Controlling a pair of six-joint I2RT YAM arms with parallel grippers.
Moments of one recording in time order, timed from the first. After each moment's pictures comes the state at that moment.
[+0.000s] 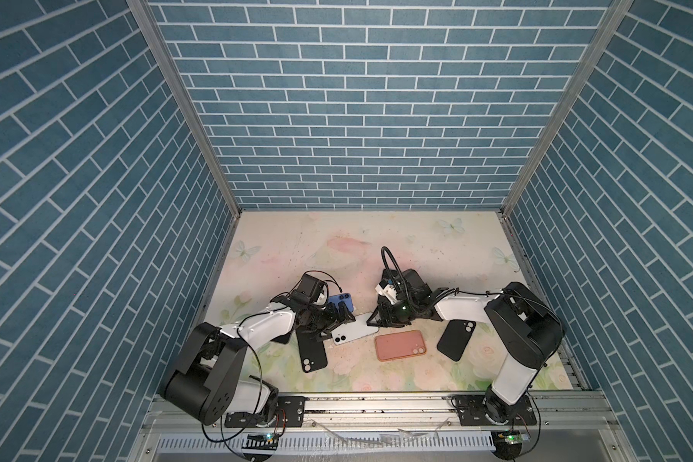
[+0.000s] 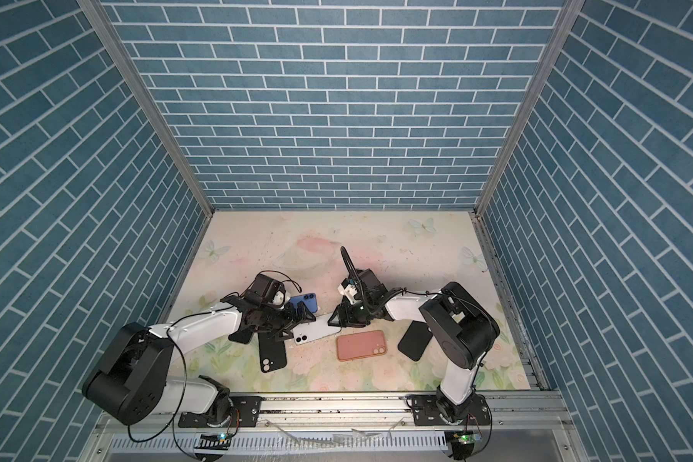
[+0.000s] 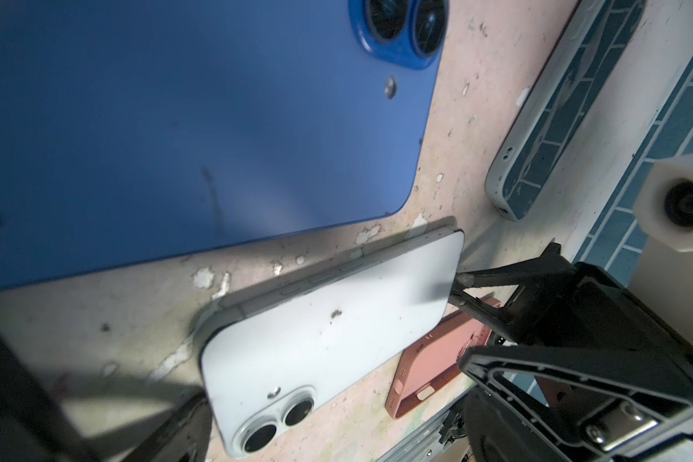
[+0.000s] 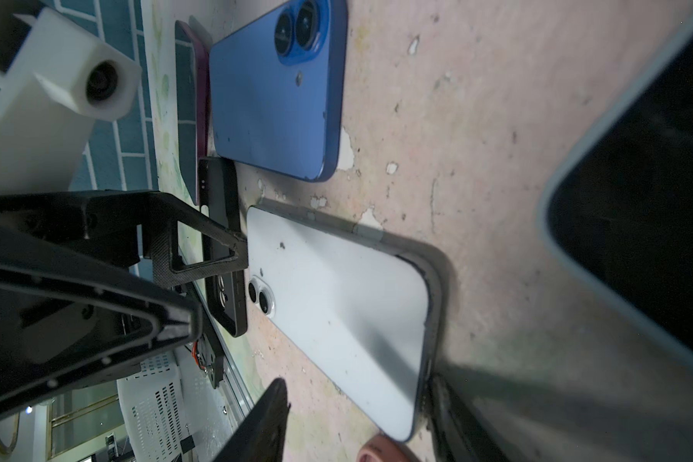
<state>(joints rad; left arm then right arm) -0.45 1.40 0.61 -0.34 0.54 -0.88 0.75 1.75 0.81 0.00 -0.69 0.61</state>
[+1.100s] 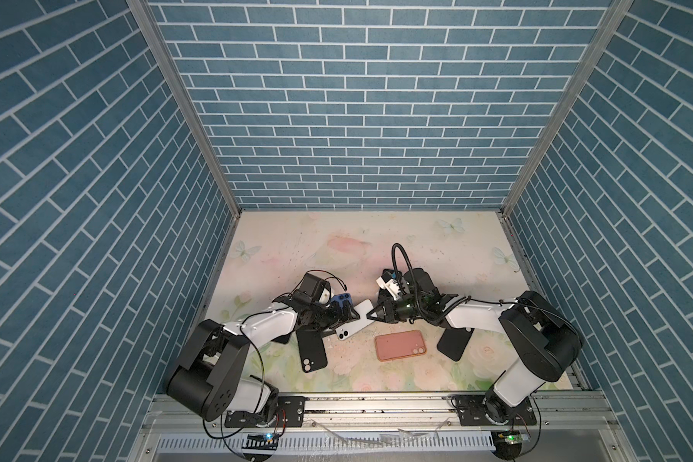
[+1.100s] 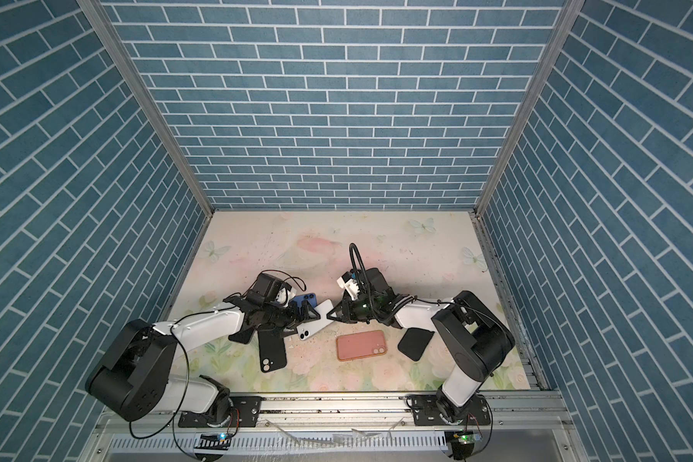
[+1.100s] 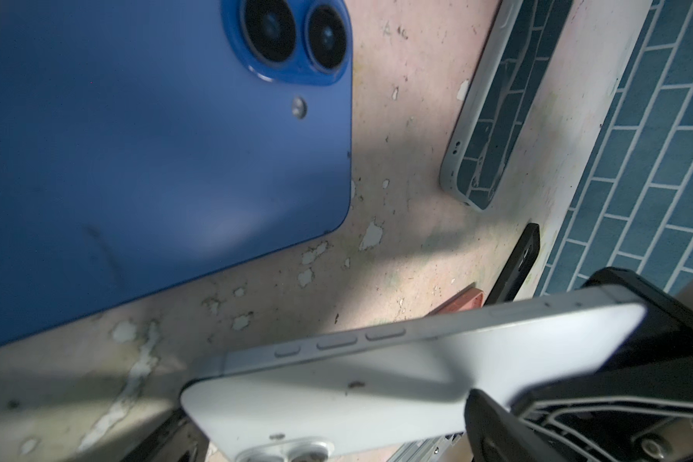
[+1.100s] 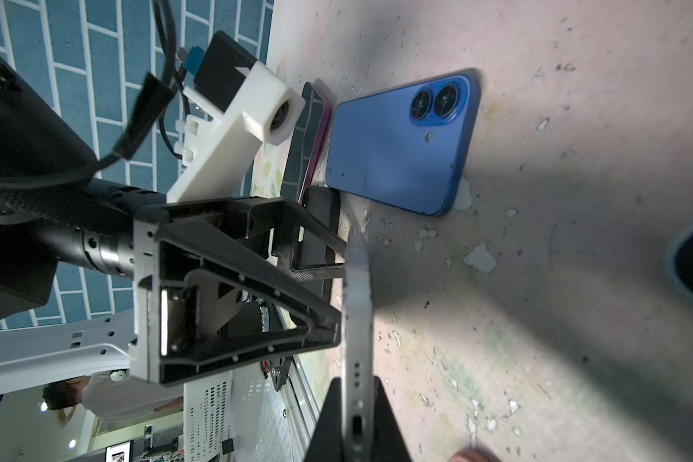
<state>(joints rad) -0.46 1.40 0.62 -0.27 0.56 -0.81 0.74 1.64 0.72 0.21 -0.76 0.70</state>
